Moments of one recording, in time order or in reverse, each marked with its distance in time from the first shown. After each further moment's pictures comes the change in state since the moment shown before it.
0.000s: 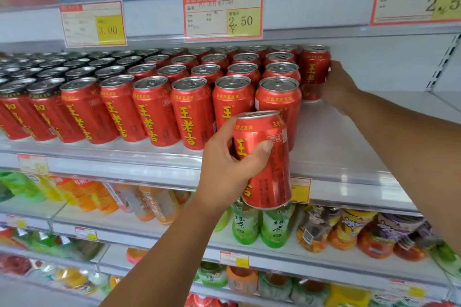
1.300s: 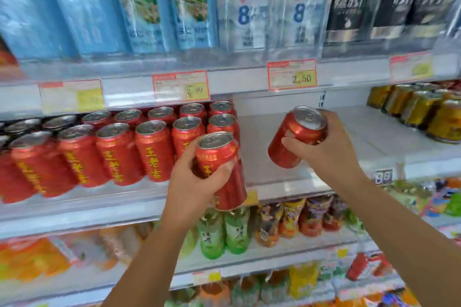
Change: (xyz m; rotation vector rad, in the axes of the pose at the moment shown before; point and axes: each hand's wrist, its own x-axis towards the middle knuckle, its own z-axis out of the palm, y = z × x) left_hand -0.002 0.041 -0.007 -0.105 -0.125 -0.083; right_hand -0.225 -0.046 -0.084 0.155 0.305 -0.085
